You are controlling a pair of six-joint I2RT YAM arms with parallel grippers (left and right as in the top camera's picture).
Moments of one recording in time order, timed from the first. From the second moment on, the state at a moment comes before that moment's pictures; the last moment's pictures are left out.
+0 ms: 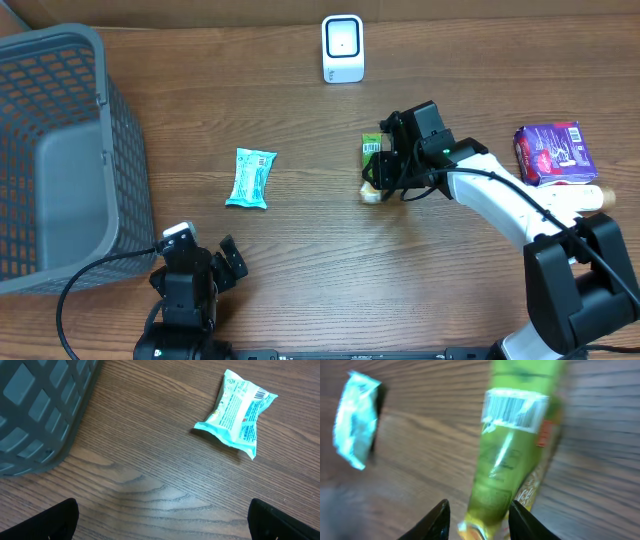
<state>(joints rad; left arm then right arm) -0.10 0.43 0.39 -0.76 -0.28 -0.45 0.41 1.77 1.12 -0.45 -0.39 0.35</state>
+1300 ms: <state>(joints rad) -0.10 0.43 0.39 -0.76 -0.28 -0.45 0.38 1.68 1.13 -0.46 -0.13 0.66</state>
